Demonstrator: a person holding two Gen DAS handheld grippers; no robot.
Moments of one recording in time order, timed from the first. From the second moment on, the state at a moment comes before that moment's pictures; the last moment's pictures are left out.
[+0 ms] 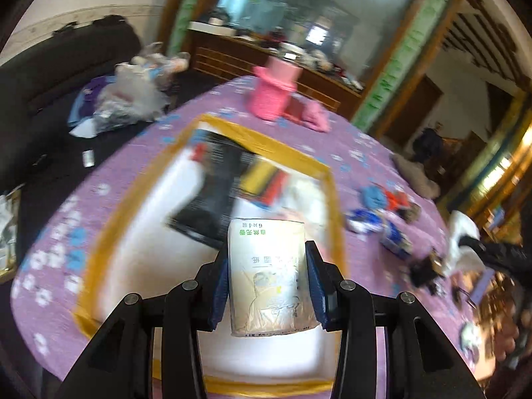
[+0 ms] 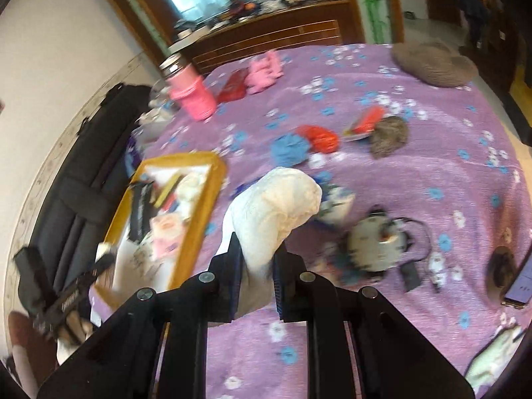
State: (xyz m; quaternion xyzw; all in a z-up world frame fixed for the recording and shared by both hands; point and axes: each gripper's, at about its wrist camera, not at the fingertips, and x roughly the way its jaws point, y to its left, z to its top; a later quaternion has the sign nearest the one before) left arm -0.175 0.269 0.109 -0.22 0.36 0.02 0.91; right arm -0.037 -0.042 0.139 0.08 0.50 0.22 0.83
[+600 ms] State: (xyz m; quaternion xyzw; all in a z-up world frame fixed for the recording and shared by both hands) left arm -0.074 0.325 0.093 -0.20 0.42 0.06 0.88; right arm -0.054 0.131 0.091 0.05 0.55 0.37 0.75
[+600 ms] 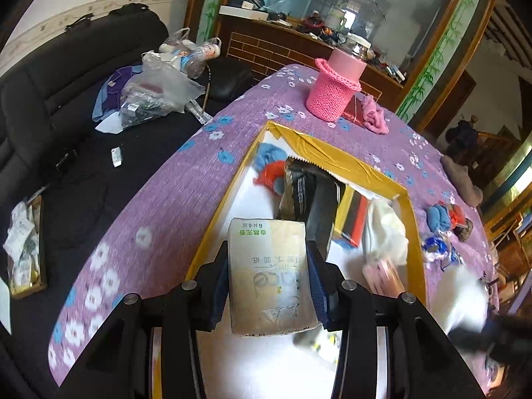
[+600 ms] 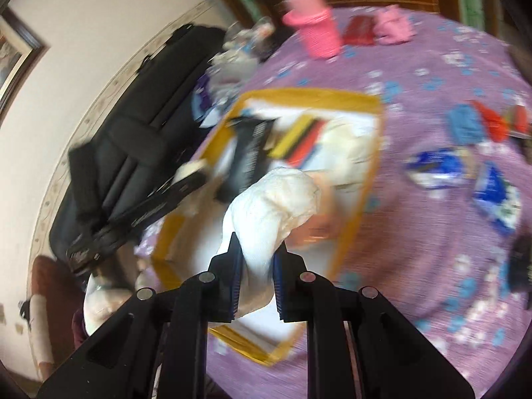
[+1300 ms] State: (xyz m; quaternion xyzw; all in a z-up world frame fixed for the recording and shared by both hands) left arm -0.037 0.355 0.088 -0.21 0.40 0.06 0.89; right arm -0.054 0.249 0.011 -0.01 0.58 0.41 0.70
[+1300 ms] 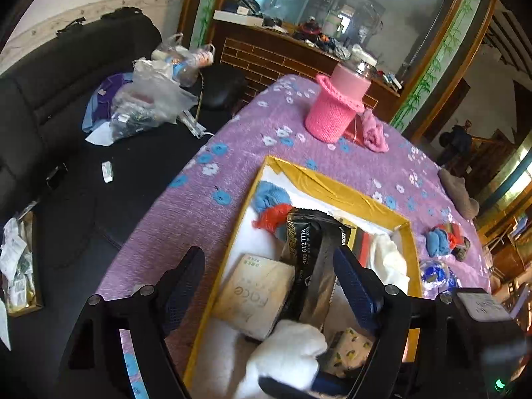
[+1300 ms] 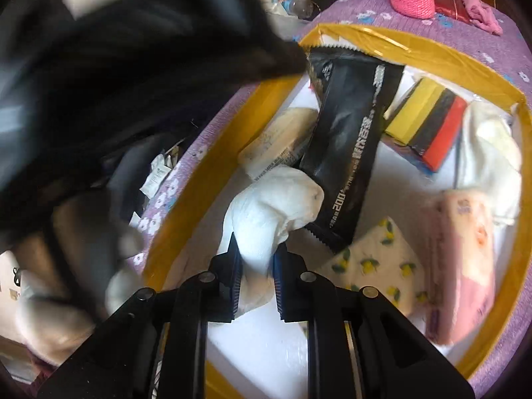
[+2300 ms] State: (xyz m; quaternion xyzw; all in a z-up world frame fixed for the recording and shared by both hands) left arm -0.173 0.240 0.140 -0.20 0.29 0.06 0.93; right arm -0.047 0.035 0.092 0.11 0.43 0.33 0.83
